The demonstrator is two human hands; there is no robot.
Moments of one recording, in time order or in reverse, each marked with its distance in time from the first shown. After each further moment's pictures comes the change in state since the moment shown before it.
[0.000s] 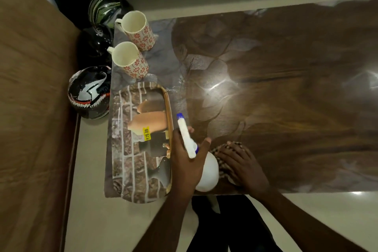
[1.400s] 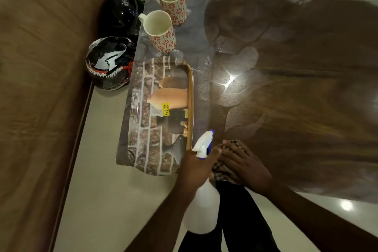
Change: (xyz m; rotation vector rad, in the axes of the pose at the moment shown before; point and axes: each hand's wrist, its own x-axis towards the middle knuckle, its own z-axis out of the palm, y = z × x) left_hand -0.031 -0.045 -0.027 -0.122 -0.226 -0.351; right_hand 0.008 -0.017 0.026 -0.145 -0.029 -0.384
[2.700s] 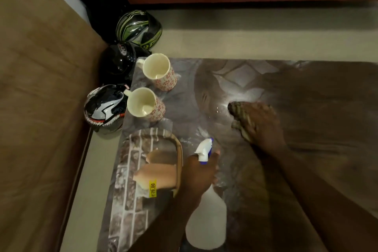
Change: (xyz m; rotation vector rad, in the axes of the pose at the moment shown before) left_hand 0.162 0.136 0.038 -0.006 0.060 0.005; right_hand 0.171 0.250 -0.100 0.151 0.252 0.572
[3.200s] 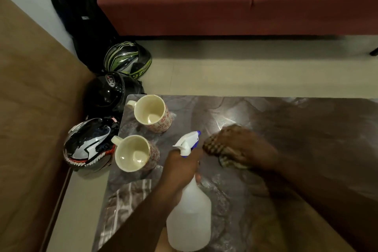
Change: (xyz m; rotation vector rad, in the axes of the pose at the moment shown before) left_hand 0.108 0.076 -0.041 -0.094 -0.020 -0.074; right_hand 0.086 0.003 0.011 -0.030 -0.241 -0.476
